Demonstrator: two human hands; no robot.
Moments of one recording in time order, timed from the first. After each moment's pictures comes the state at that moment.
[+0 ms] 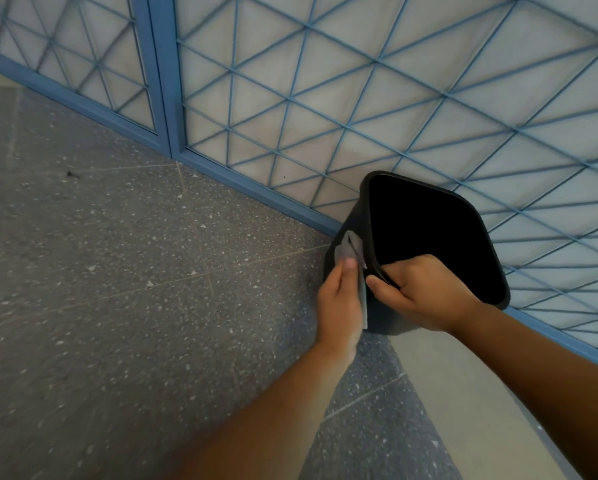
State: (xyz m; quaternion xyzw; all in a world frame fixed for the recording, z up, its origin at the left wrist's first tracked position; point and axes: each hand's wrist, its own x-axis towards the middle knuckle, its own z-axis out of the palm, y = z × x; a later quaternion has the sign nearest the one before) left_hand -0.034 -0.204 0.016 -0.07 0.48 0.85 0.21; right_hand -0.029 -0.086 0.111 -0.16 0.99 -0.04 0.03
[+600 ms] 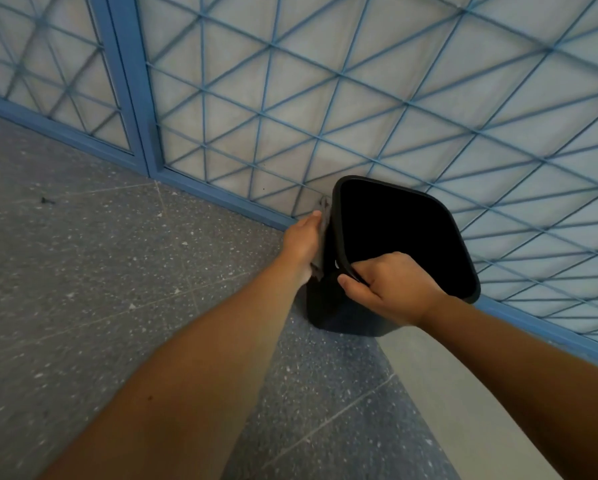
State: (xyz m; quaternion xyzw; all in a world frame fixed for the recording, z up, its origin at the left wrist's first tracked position) left_hand -0.145 -0.203 0.046 -0.12 0.49 0.82 0.29; right_hand -0.039 -0.094 0.111 -0.15 0.99 0.00 0.01
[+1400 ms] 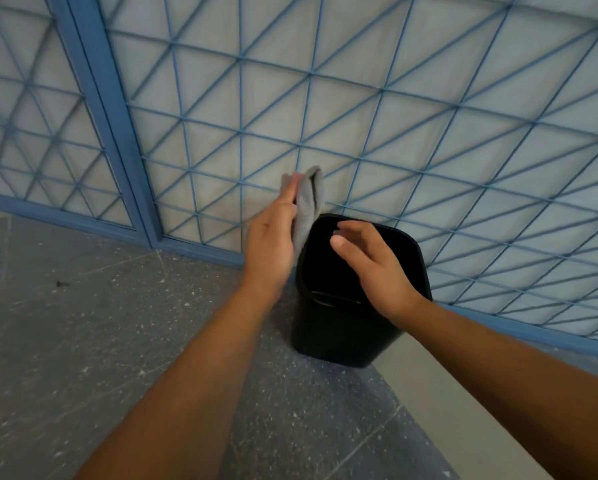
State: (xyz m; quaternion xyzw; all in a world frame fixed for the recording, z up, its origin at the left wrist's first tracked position) left_hand -0.123 -0.252 0.171 0.16 0.61 0.78 0.03; right_hand -0.049 -0.117 0.163 0.09 0.82 -0.55 -0.15
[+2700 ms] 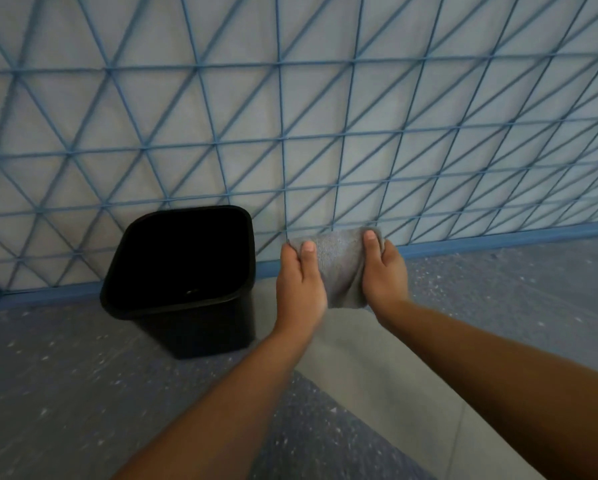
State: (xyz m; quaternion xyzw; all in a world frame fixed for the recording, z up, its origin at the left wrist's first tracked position) left_hand 0.061 -0.022 0.110 0.19 0.72 0.65 0.13; right_hand 0.118 0.084 0.101 0.44 0.65 -0.50 -0.37
